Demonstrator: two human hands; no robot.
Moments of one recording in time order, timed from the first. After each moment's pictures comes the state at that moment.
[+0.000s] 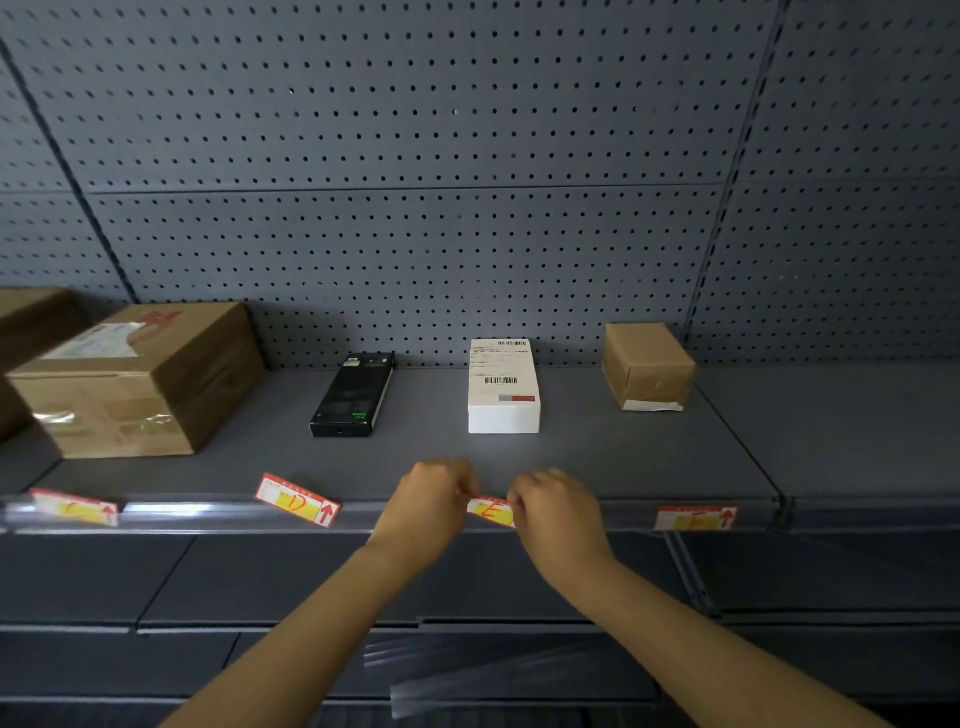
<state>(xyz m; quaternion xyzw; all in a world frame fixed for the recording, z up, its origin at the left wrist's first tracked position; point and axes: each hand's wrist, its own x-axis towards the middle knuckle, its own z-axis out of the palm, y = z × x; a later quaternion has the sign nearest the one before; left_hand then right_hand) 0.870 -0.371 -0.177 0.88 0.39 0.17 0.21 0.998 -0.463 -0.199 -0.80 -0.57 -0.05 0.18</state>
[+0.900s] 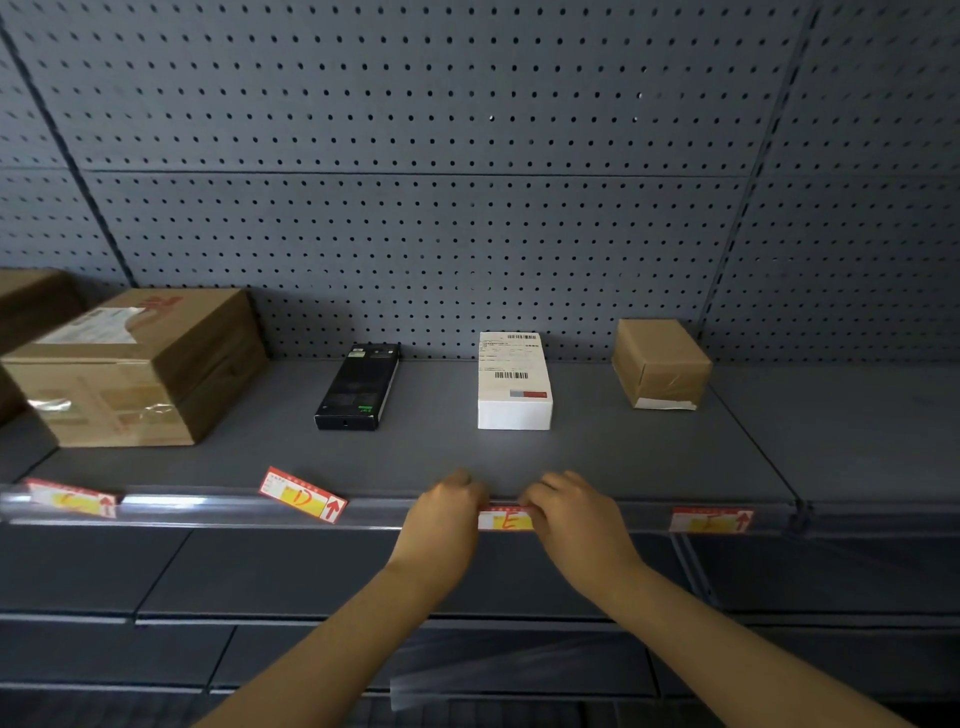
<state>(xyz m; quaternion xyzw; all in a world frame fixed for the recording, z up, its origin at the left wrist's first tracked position) 0.871 -0.379 -0.197 0.92 0.36 0.12 0.12 1.010 -0.468 -0.207 -0.75 -0.63 -0.05 0.17</state>
